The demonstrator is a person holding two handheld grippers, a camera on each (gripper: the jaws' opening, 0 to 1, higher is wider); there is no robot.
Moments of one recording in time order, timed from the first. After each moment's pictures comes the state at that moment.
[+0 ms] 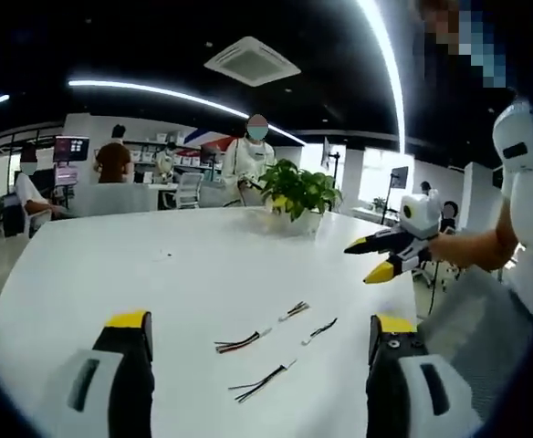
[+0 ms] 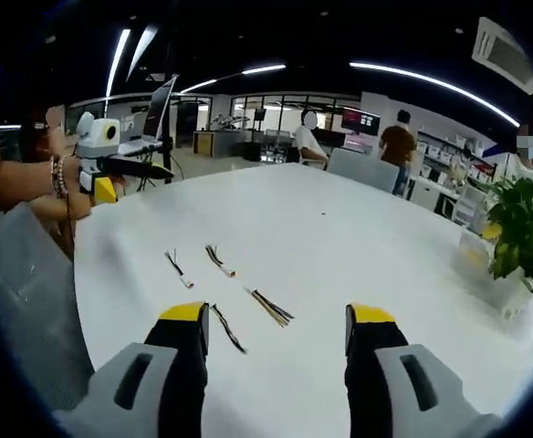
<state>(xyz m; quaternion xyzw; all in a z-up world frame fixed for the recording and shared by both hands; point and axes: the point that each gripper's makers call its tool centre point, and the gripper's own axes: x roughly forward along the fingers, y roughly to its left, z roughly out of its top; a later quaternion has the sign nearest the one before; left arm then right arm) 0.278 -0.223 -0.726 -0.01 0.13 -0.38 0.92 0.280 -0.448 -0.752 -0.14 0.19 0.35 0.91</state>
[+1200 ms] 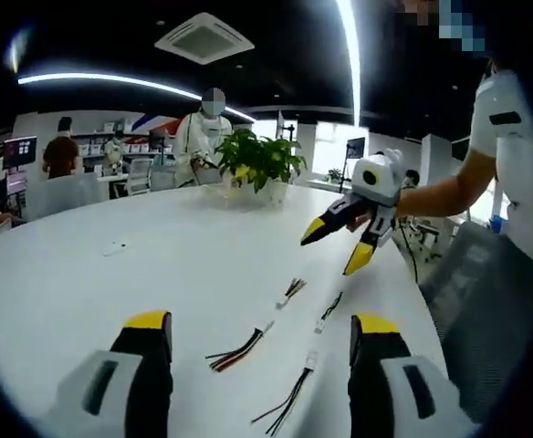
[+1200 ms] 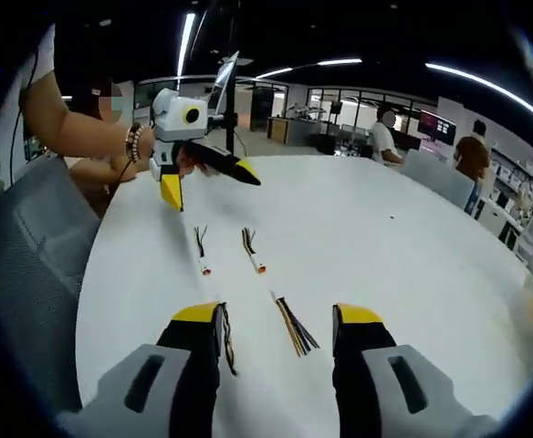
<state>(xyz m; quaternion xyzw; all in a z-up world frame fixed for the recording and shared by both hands) 0.322 -0.267 -0.779 0.03 0.15 -0.49 0.86 0.307 -0.402 -0.795 -0.19 0.20 0.51 0.81</state>
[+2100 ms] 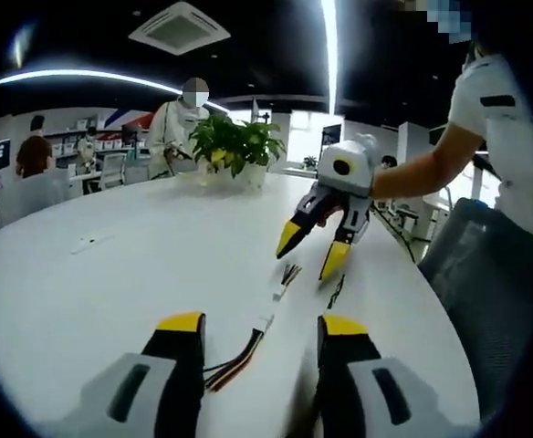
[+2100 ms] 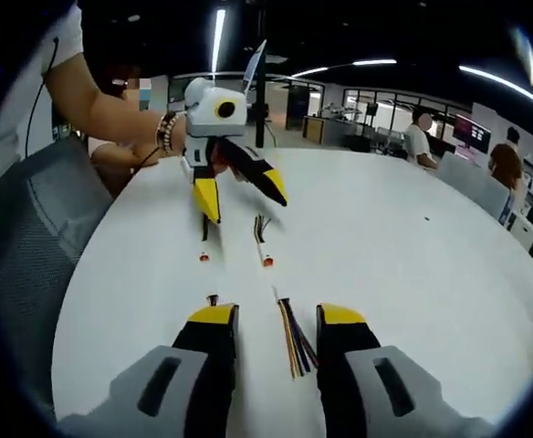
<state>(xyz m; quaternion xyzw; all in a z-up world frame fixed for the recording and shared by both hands) 0.331 -0.300 -0.807 0.06 0.16 -0.54 0.82 0.318 -0.382 -0.828 -0.19 0.20 0.59 0.76</state>
